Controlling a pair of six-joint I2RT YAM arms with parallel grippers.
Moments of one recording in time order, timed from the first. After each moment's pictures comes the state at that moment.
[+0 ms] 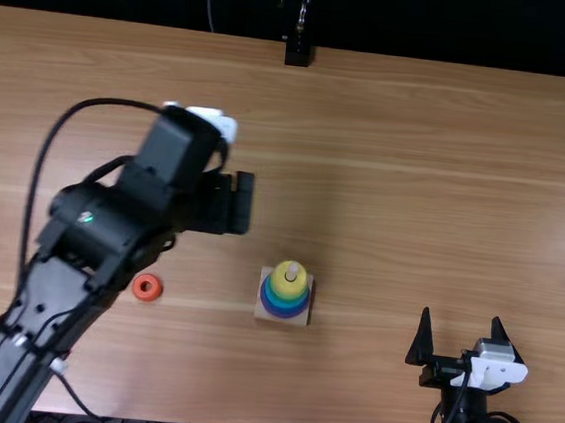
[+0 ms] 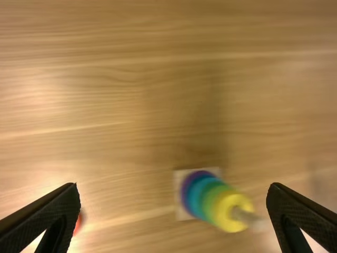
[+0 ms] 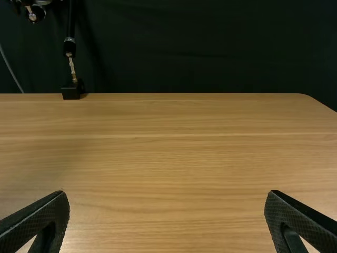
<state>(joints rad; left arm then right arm) -0.43 1.48 1.65 -1.05 -0.02 -0.41 -0.06 0.01 0.03 -0.08 -0.02 -0.05</state>
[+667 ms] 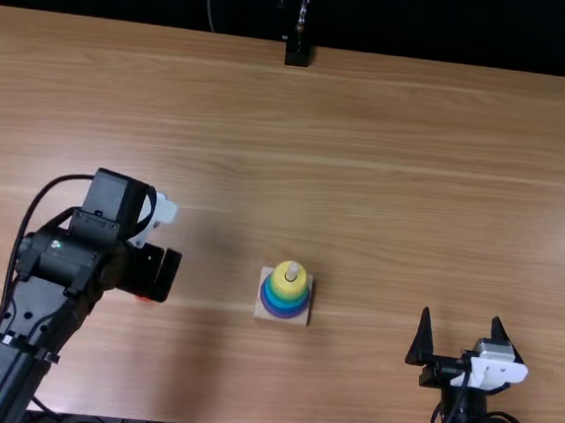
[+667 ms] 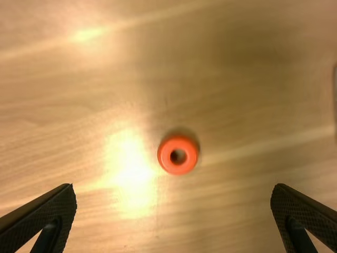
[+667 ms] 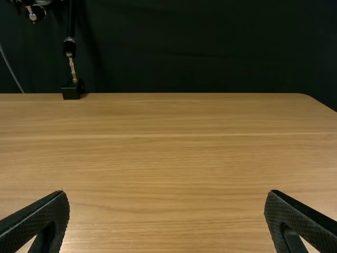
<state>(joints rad) -0.24 1.36 1.10 -0.98 -0.03 0.01 -0.06 0.01 0.03 -0.08 -0.02 -0.05</state>
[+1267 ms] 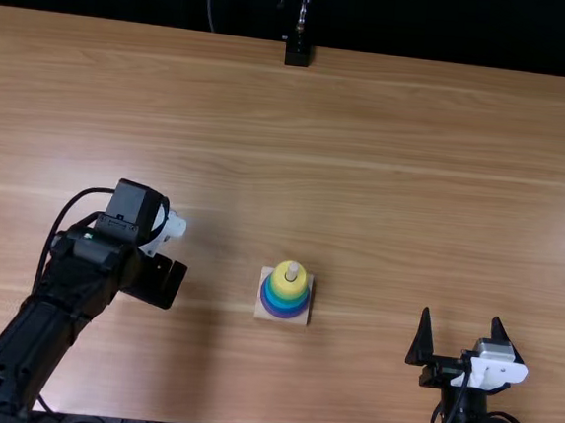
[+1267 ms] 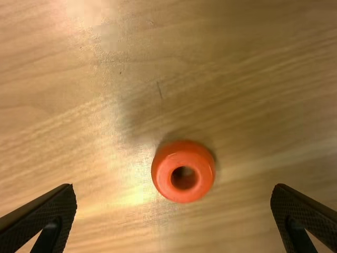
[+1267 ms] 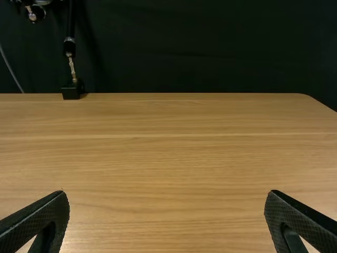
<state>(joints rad) -0.24 1.51 0.97 -0.79 -0.03 0.05 -0.06 0.01 0.03 -0.08 -0.02 -0.05</state>
